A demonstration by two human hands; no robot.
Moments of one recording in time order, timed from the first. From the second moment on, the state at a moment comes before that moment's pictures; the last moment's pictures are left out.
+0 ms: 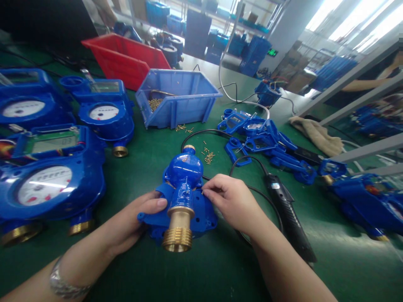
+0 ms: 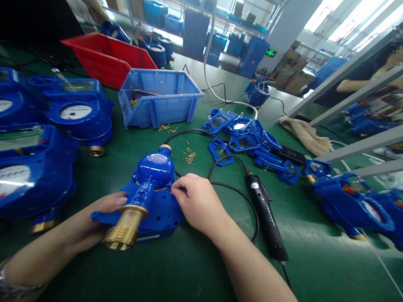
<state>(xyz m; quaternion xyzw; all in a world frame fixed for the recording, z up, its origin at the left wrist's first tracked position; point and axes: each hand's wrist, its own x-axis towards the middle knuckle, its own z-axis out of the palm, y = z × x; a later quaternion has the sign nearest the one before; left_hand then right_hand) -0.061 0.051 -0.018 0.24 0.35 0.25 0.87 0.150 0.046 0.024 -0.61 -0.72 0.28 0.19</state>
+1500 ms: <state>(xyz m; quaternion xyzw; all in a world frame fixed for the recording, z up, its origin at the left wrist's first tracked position) -0.062 0.050 -0.015 0.24 0.38 0.23 0.87 0.150 0.047 0.024 -0.61 -0.70 0.32 0.19</state>
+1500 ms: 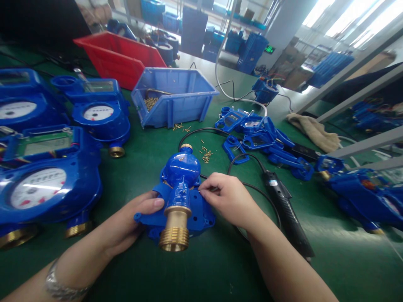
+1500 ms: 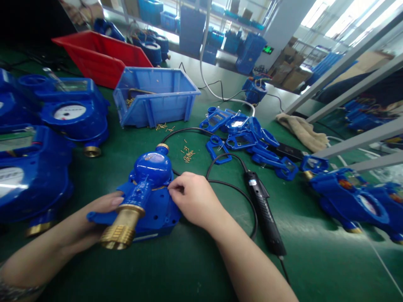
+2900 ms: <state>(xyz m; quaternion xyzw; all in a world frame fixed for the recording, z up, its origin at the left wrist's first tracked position) -0.058 0.050 -0.014 0.25 0.38 0.24 0.86 0.163 0.022 0.048 -0.56 -0.73 0.37 0.15</state>
